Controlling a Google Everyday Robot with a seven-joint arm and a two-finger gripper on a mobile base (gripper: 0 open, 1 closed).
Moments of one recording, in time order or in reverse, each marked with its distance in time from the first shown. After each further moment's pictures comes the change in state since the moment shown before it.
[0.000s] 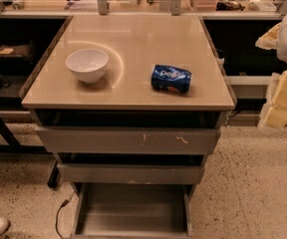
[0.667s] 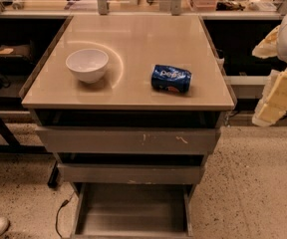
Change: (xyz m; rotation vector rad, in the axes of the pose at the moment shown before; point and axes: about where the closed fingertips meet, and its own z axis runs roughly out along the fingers) arm 0.000 0.000 0.000 0.000 0.000 0.000
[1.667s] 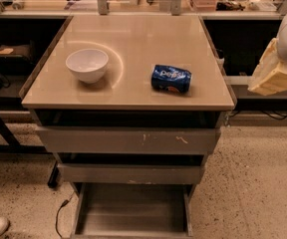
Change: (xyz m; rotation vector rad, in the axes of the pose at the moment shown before) arm 0.000 0.000 0.000 0.000 0.000 0.000
